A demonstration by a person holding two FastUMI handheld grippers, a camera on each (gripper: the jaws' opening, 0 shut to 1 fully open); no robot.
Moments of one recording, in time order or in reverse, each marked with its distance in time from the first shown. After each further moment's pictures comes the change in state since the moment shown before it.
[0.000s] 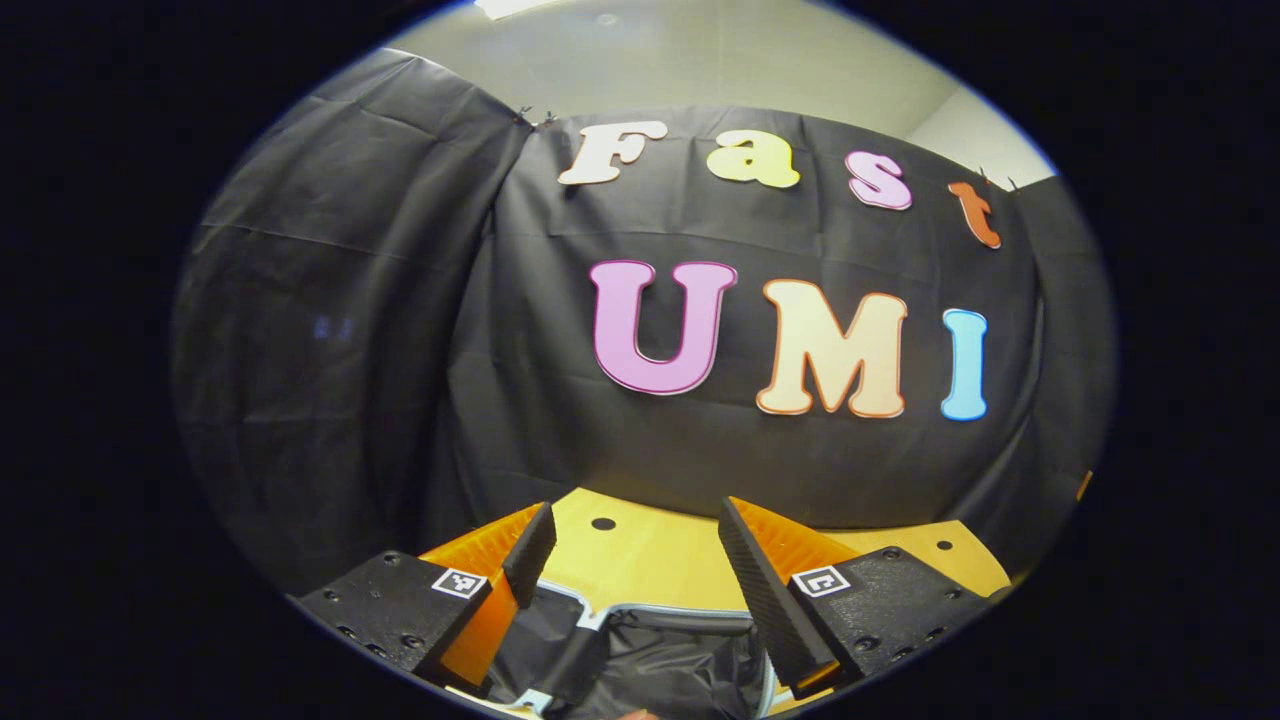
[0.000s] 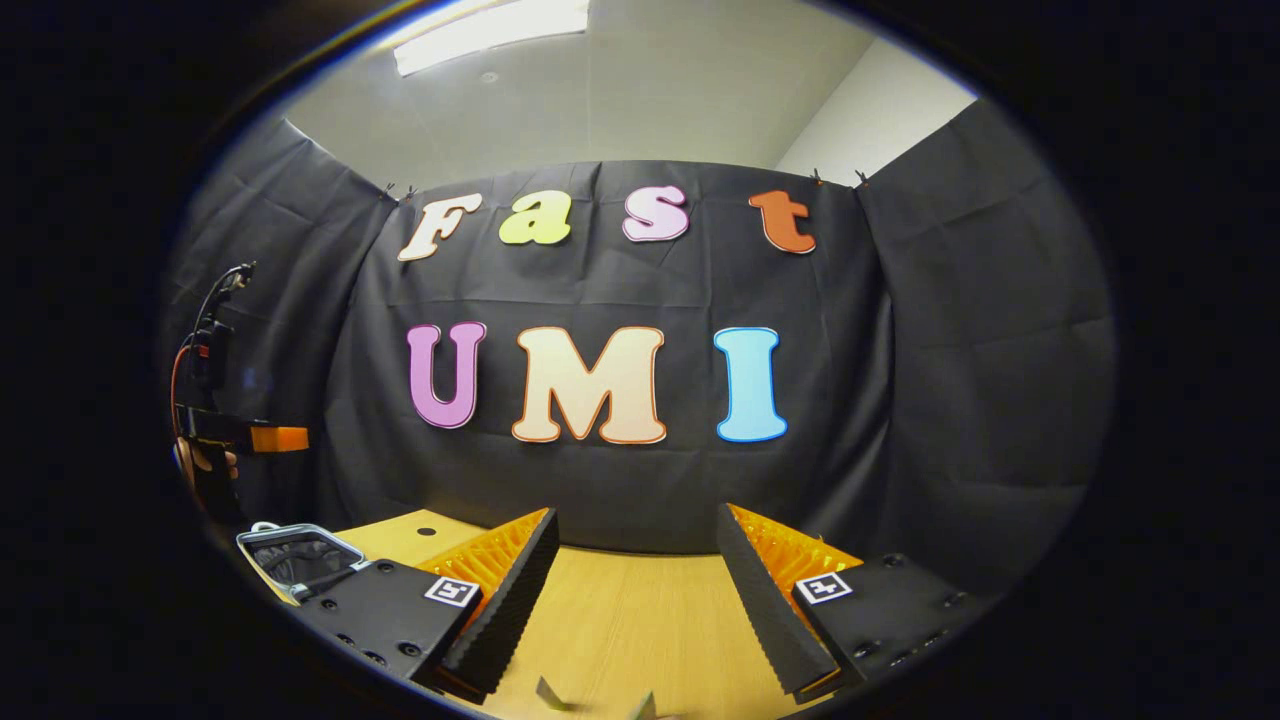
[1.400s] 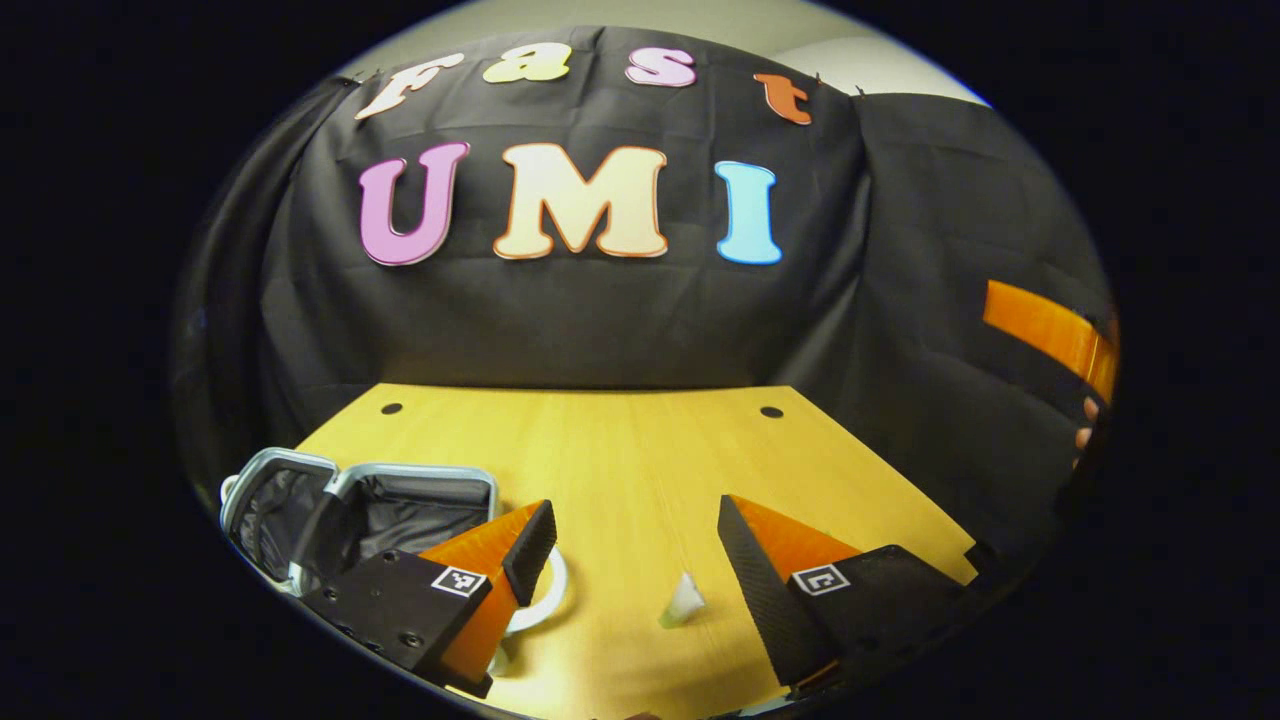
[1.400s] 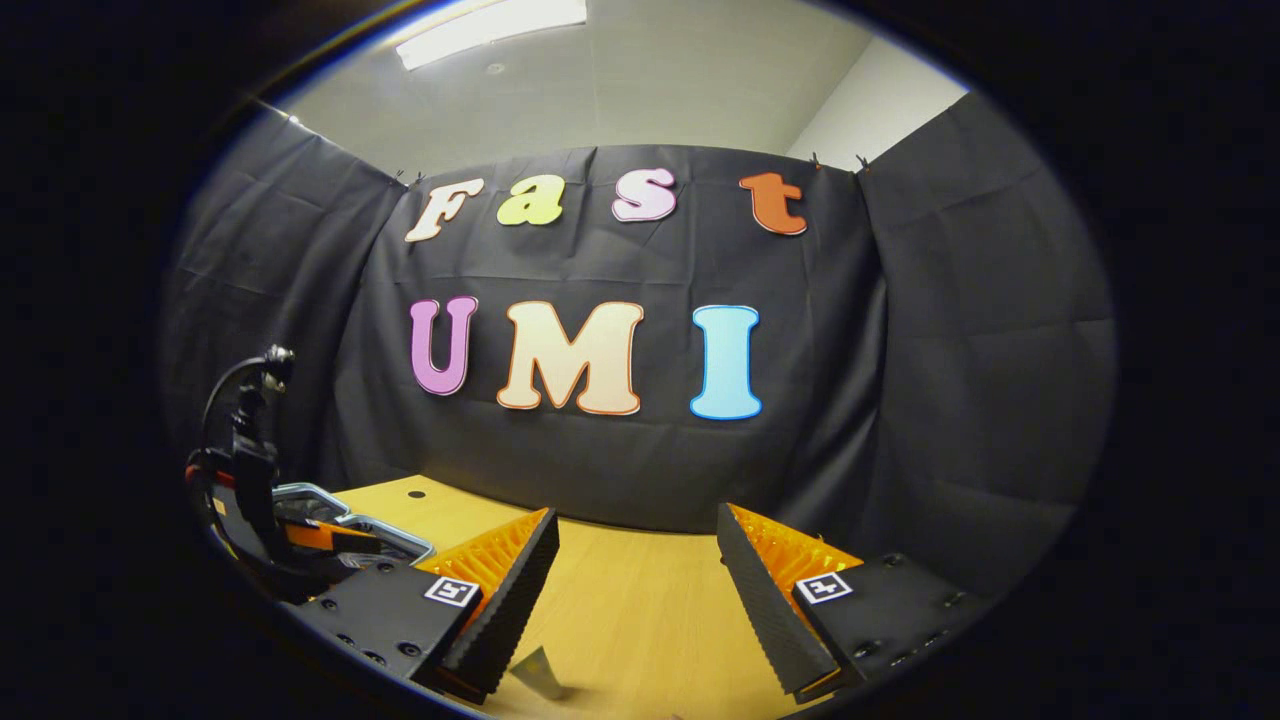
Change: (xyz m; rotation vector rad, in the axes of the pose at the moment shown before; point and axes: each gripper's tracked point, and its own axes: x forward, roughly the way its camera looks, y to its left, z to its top) left arm -0.099 -0.262 -0.192 0.122 0.313 -0.449; right arm -0.026 -0.094 -0.025 -0.055 0.066 0.054
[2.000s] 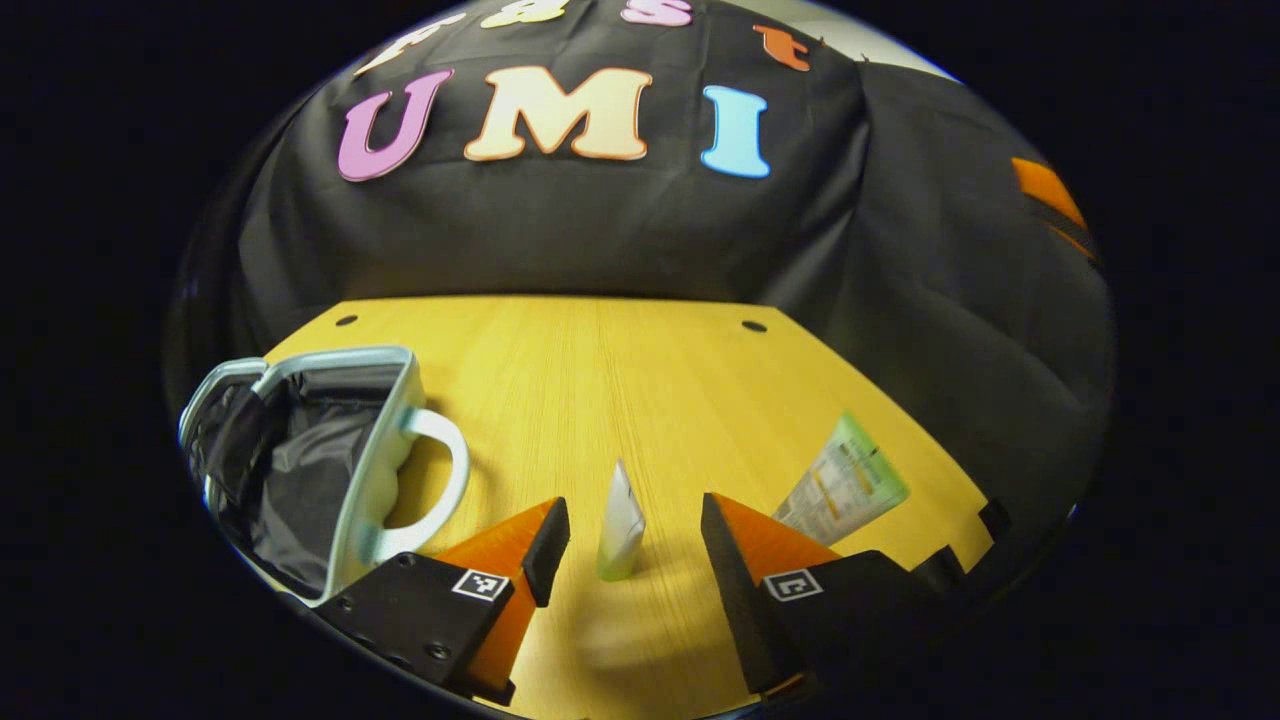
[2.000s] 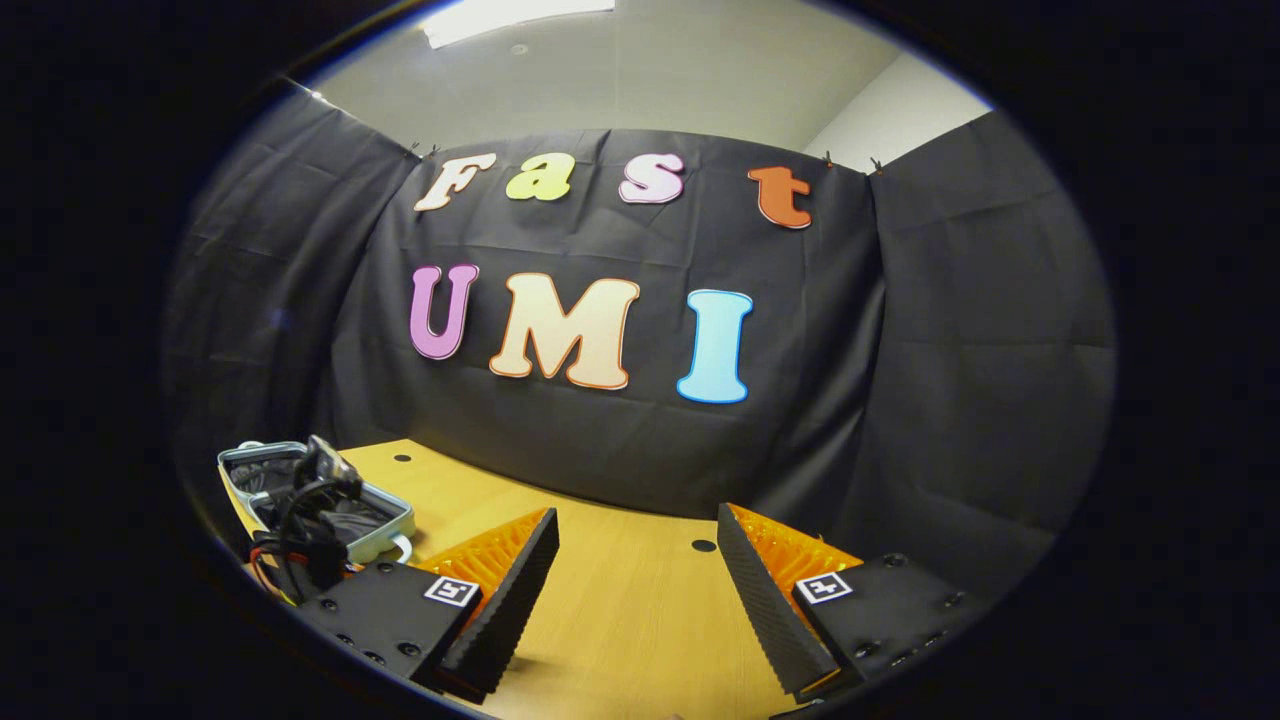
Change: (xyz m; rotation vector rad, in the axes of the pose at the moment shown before) left arm 0.043 -0.033 -0.123 -0.055 0.192 -0.034; right arm -0.014 -0.026 -0.019 -0.082 0.056 -0.007
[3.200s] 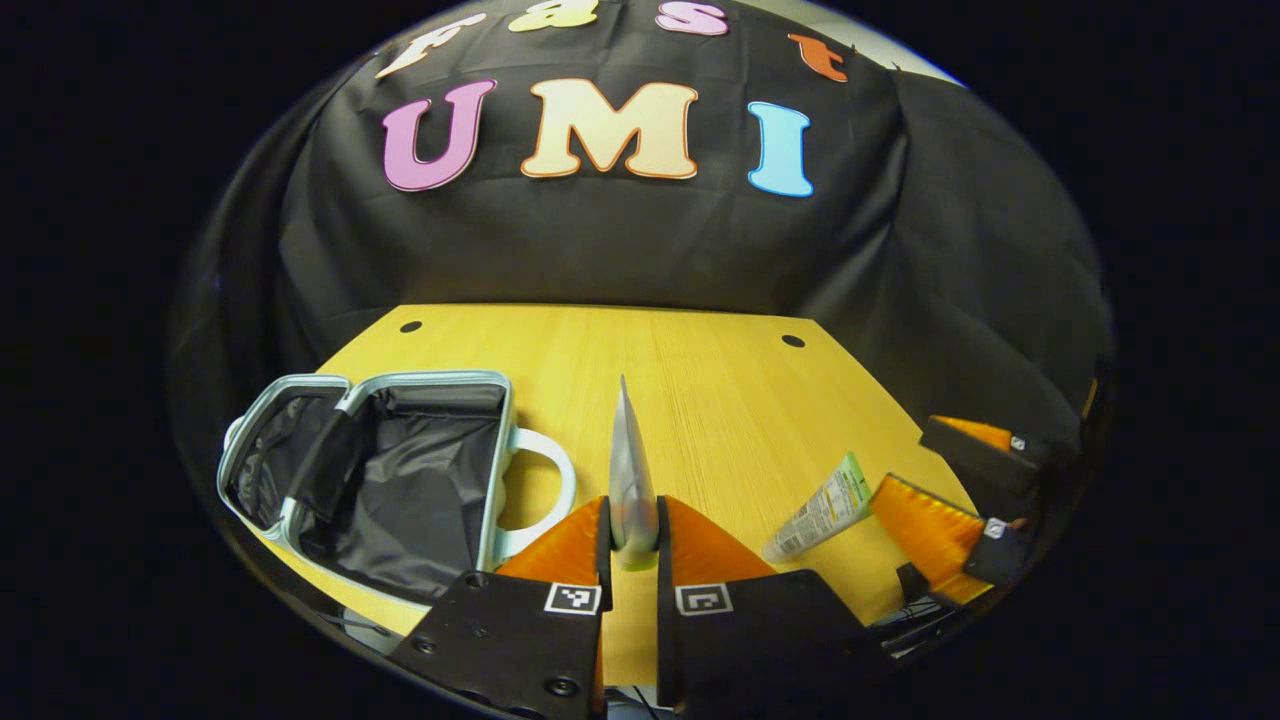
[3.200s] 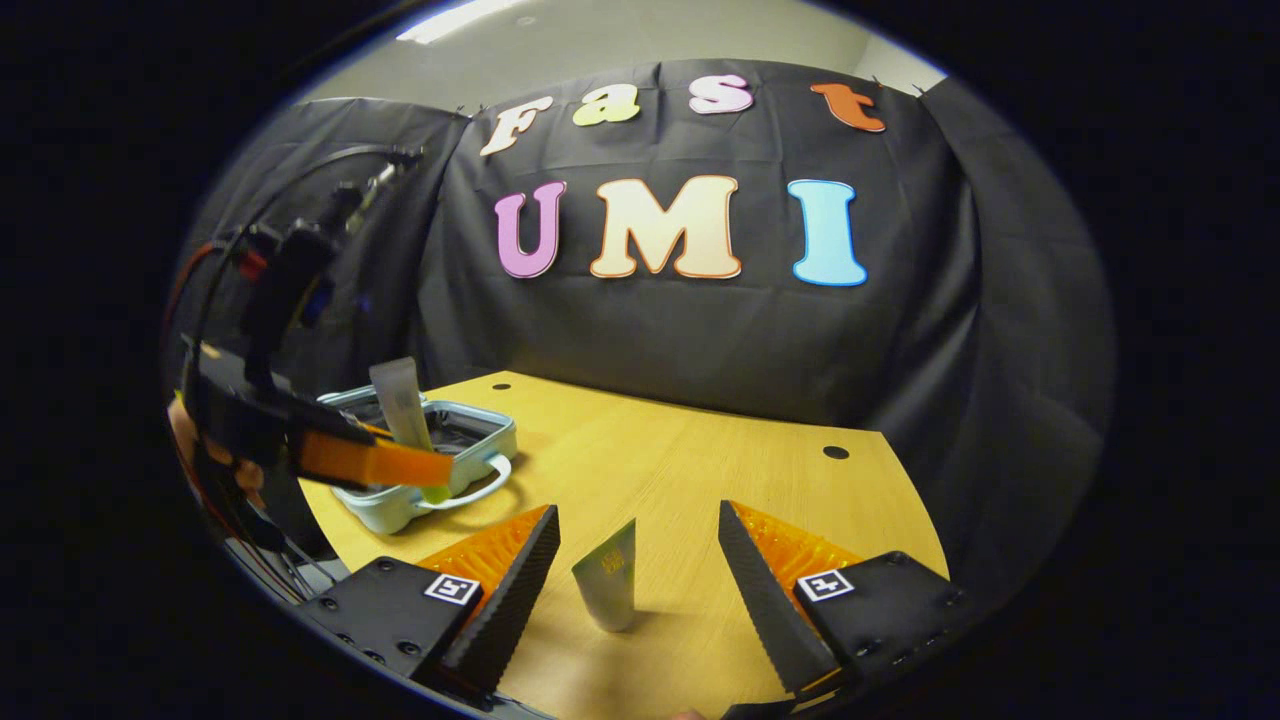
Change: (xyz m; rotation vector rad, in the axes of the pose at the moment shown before) left arm -0.093 0.047 0.057 -0.017 0.004 0.121; right arm 0.007 0.129 -0.160 0.070 0.215 0.291
